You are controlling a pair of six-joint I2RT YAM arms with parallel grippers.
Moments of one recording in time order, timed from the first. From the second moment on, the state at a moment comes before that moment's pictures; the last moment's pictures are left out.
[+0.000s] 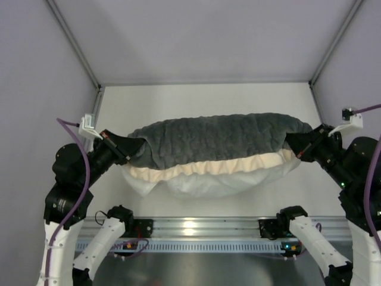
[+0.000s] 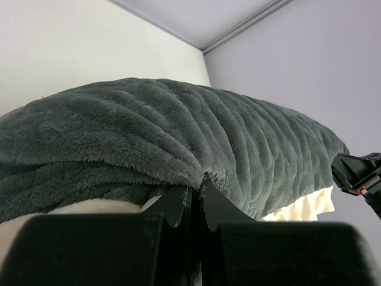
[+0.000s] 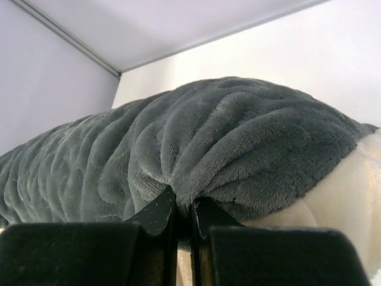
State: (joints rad) left arm -0.26 0.57 1.17 -0.69 0.30 -0.86; right arm 0.21 0.62 1.39 -0.95 -0.14 0.56
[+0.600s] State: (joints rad) left arm -0.26 0.53 1.30 -0.79 0.35 -0.91; right arm 0.22 0.59 1.49 -1.11 -0.29 0.68
